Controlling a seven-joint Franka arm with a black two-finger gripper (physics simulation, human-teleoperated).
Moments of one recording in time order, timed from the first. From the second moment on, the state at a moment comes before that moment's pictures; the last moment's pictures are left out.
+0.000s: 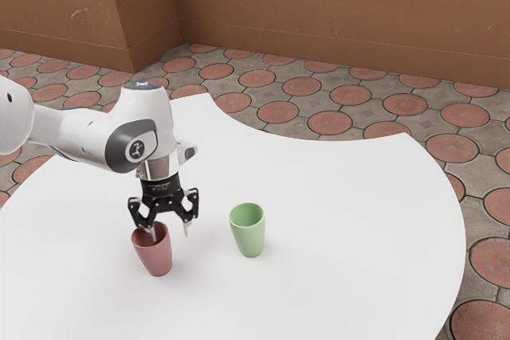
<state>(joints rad) 0.04 0.05 -0.10 -2.27 -0.04 2.19 -0.73</state>
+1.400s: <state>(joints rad) 0.05 0.04 -0.09 -2.30 -0.04 2.20 -0.73</state>
